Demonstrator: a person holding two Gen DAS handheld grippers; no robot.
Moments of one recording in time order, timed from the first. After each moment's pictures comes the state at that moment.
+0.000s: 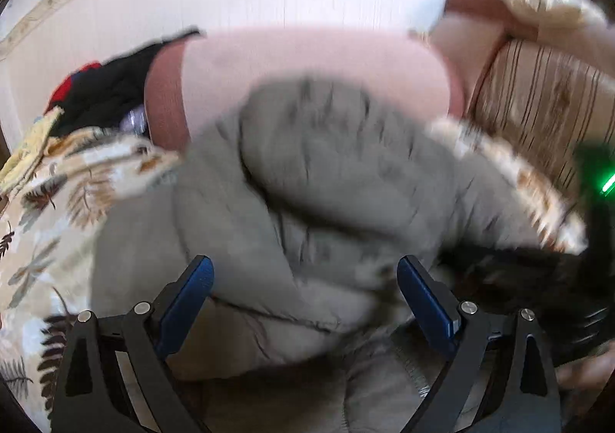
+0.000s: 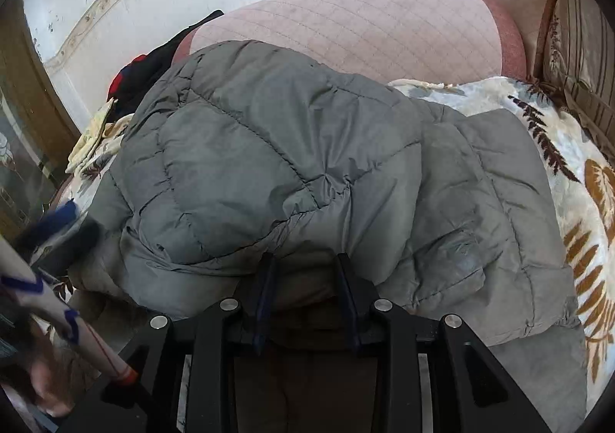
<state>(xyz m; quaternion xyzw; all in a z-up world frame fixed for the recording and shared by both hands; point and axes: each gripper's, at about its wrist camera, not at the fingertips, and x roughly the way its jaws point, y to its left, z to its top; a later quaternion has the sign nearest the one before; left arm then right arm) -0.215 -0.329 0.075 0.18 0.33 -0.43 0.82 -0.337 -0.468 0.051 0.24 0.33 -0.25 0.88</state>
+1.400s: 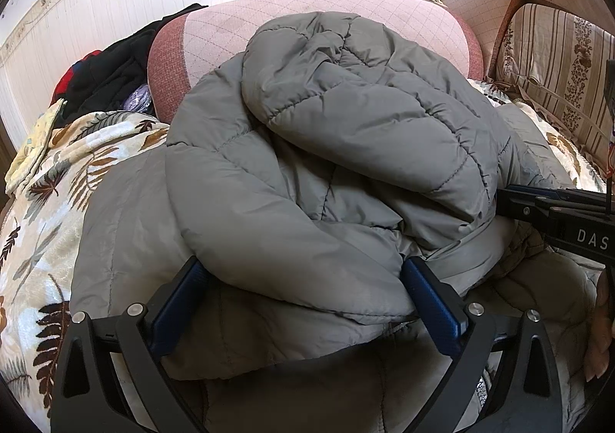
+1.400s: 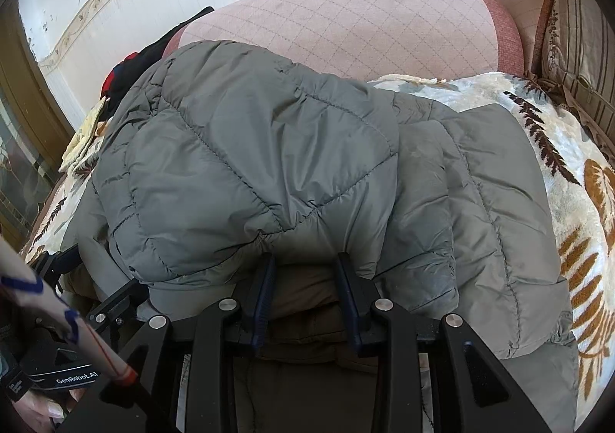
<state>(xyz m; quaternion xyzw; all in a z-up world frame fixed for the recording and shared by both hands) -0.207 -0.330 0.042 0.21 0.34 -0.41 0.82 -0.336 -0.487 0.040 0.23 0.34 -0.27 0.87</state>
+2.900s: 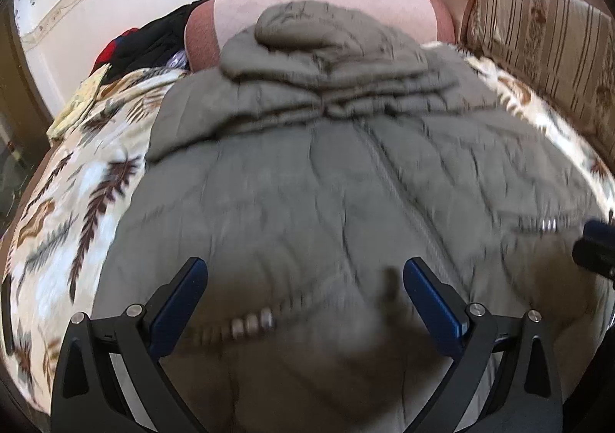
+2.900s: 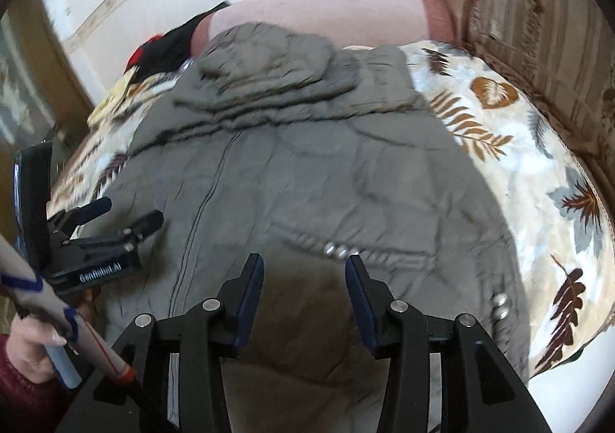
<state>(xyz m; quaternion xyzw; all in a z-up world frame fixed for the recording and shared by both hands) -0.367 -0.197 0.056 0.24 0.37 -0.37 0.82 -0.513 -0.288 0.061 0.21 0.38 -0.28 0.85</state>
